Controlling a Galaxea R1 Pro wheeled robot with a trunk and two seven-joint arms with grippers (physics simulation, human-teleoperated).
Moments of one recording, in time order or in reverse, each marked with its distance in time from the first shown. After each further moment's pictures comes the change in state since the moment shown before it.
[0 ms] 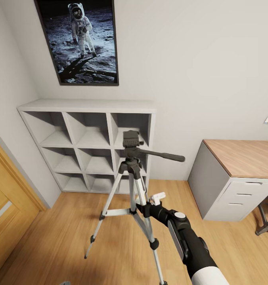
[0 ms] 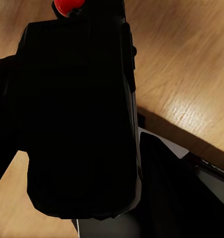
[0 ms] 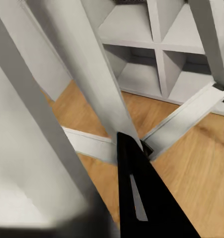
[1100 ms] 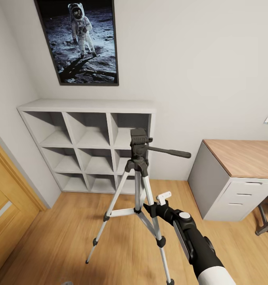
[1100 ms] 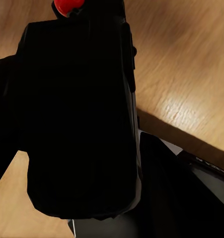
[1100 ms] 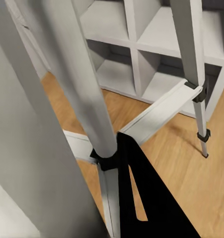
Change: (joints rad) left arm 0.005 -0.009 -0.024 -0.006 -0.003 -0.014 -0.021; right arm 0.000 -0.050 0.001 -0.006 0.064 -0.027 -0.021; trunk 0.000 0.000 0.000
